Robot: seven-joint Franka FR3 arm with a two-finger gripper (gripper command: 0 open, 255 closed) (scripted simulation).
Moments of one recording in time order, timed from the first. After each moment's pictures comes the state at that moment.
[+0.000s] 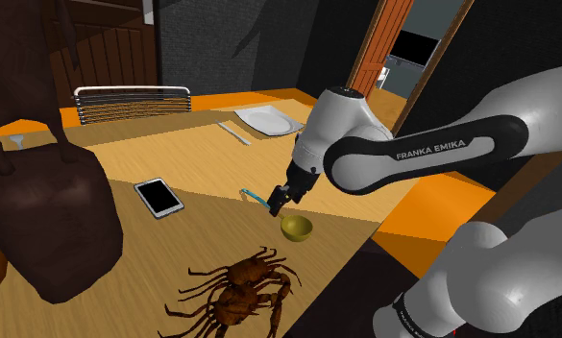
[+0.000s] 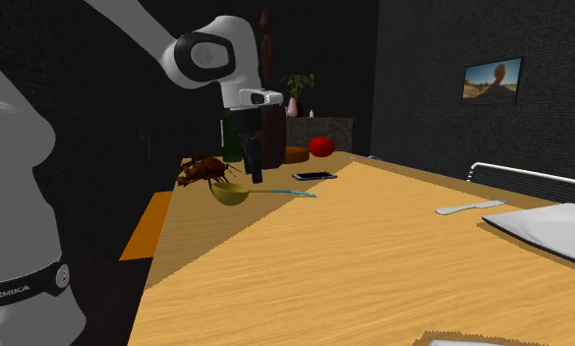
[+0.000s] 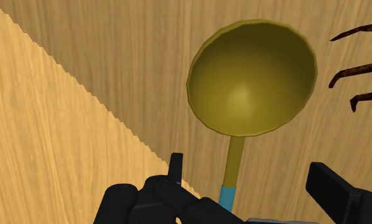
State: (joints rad) arm 0.19 -0.39 0.19 -2.64 0.09 2.37 0.24
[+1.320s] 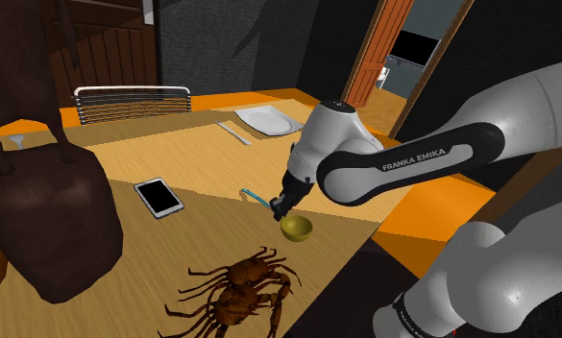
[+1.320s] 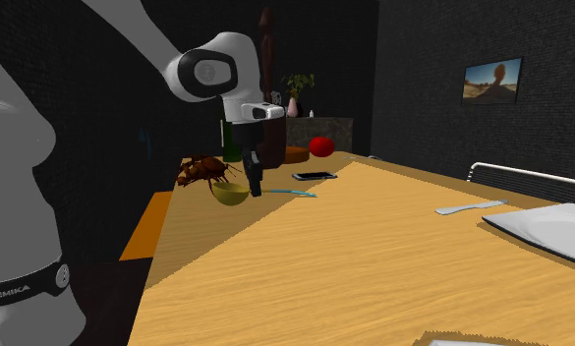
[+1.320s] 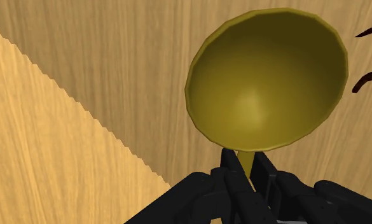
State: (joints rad) arm 0.18 -0.32 0.20 -2.66 0.09 2.46 0.25
